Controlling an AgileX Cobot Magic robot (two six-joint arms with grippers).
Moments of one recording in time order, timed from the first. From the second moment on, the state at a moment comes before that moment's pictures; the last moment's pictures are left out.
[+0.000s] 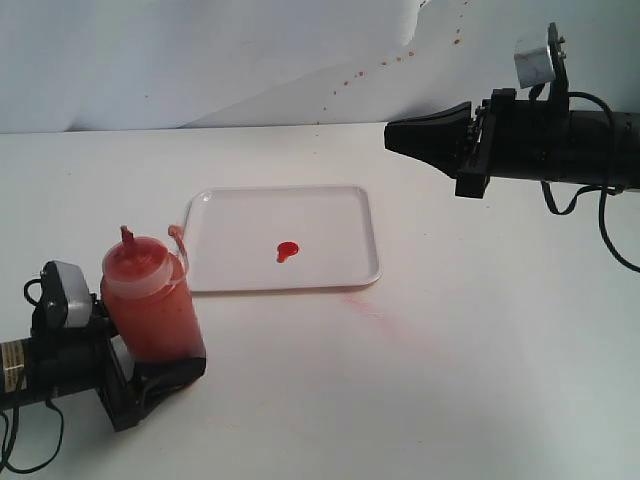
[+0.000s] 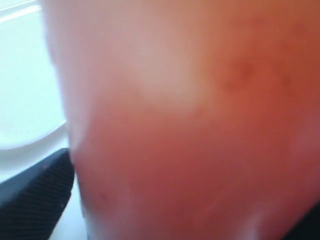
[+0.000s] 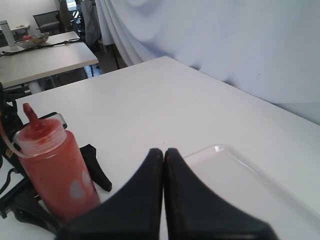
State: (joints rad) left arm 0.13 2.14 -0.45 1.15 -1.20 -0.12; right arm 0.05 1.83 -1.01 1.74 1.18 -2.13
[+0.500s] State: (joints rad) left arm 0.13 2.14 -0.45 1.14 -1.20 -0.13; right arm 0.05 1.83 -1.01 1.74 1.18 -2.13
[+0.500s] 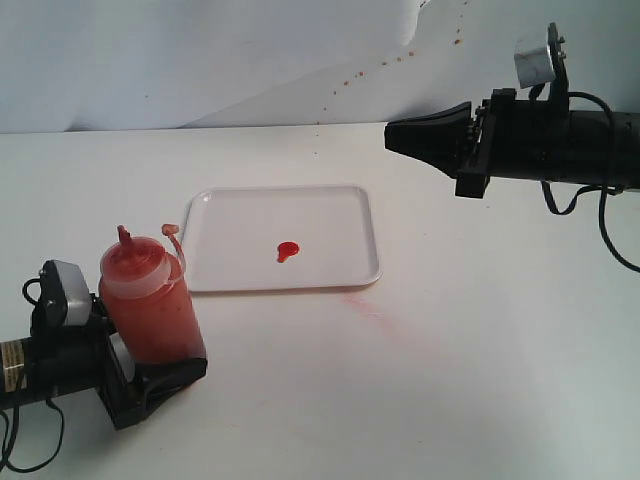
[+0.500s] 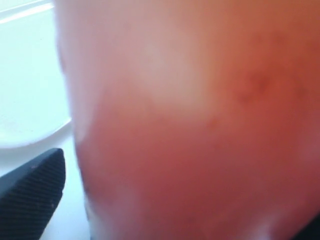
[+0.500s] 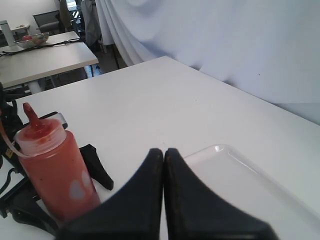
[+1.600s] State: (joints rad) left arm 0.20 1.92 -0.37 1.26 -1.11 -0.32; right arm 0.05 1.83 -1.01 1.74 1.18 -2.13
